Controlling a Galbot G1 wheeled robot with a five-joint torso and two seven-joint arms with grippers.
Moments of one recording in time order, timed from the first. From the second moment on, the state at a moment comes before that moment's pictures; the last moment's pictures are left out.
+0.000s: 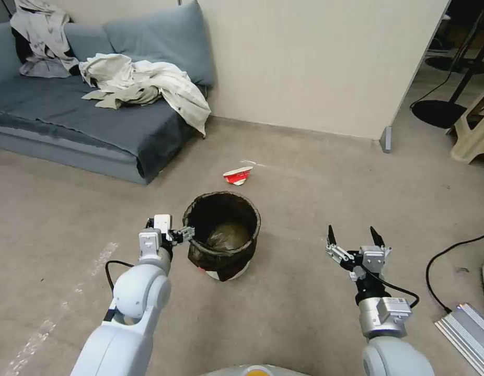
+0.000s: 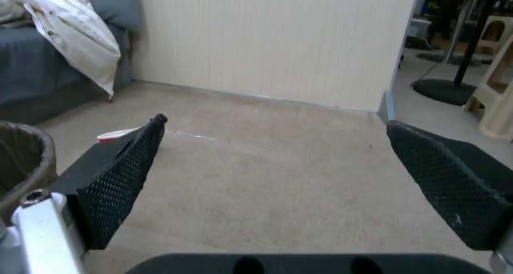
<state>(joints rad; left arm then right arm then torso) 1.26 -1.31 -0.44 -1.99 -0.34 0.67 -0.32 -1.67 1.53 0.58 2.10 0.00 0.07 0.04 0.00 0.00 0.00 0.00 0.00</state>
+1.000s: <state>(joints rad) 1.19 -1.35 -0.31 -1.88 -0.37 0.70 -0.45 -1.66 1.53 0.57 2.08 -0.01 0.07 0.03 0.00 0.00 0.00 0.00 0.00</state>
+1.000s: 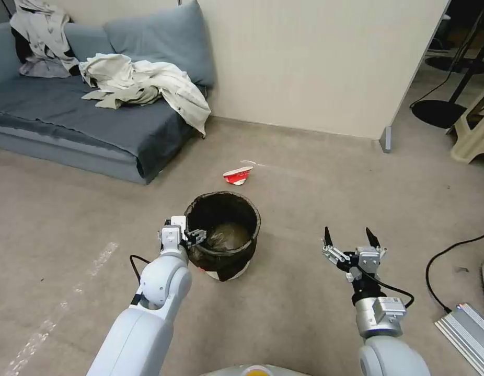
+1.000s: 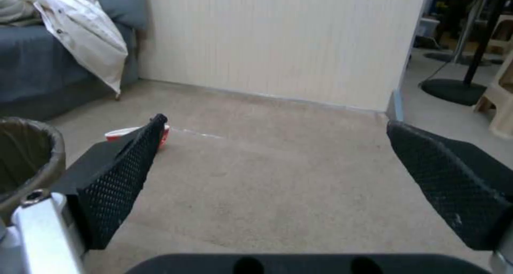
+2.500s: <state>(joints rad) 1.17 -1.36 -0.30 -1.85 -0.50 0.74 -0.48 -1.65 1.53 0.56 2.05 0.02 0.10 0.02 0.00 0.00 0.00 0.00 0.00</state>
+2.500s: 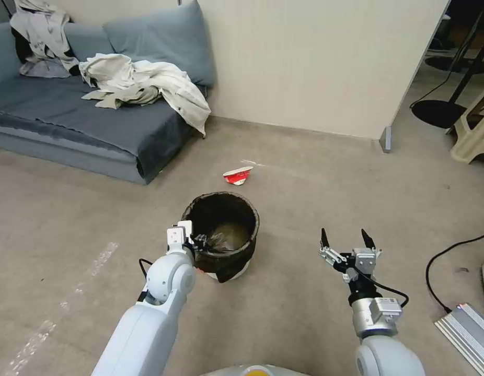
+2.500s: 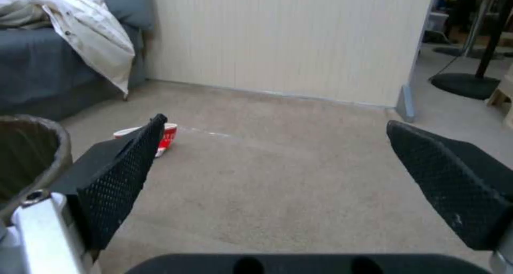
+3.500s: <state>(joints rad) 1.31 -1.34 -0.30 -2.04 -0.41 0.39 -0.36 -1.64 1.52 0.56 2.03 0.02 0.11 0.02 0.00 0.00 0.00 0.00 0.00</state>
